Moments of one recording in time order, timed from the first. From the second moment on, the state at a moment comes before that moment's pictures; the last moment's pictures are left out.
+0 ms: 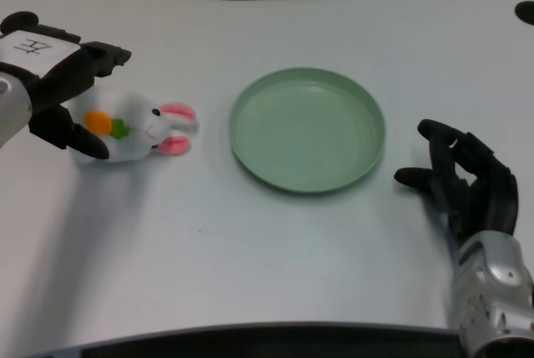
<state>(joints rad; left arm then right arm) -0.61 0.72 -0.27 0.29 0.83 -0.06 -0.49 -0.37 -0.06 -0.28 0.76 0.17 -0.22 -0.04</state>
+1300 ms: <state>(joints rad) -0.95 0.50 -0.71 1.21 1.00 -0.20 0.09 -0.37 -0.07 -0.29 0.76 0.19 -0.22 -0.03</state>
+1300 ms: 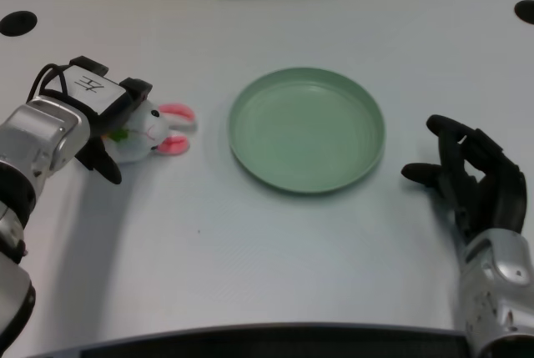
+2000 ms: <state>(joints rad) -0.98 0.45 -0.69 1.30 0.91 -0.17 0.15 -0.37 -0.07 -0.28 0.75 0.19 -0.22 -0.03</state>
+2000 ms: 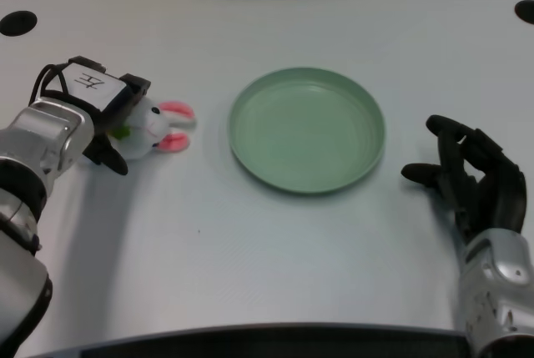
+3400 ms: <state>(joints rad) -0.99 0.43 -0.62 1.32 0.81 -0.16 0.06 -0.33 -0.06 -0.28 0.68 0.20 -0.19 -0.04</state>
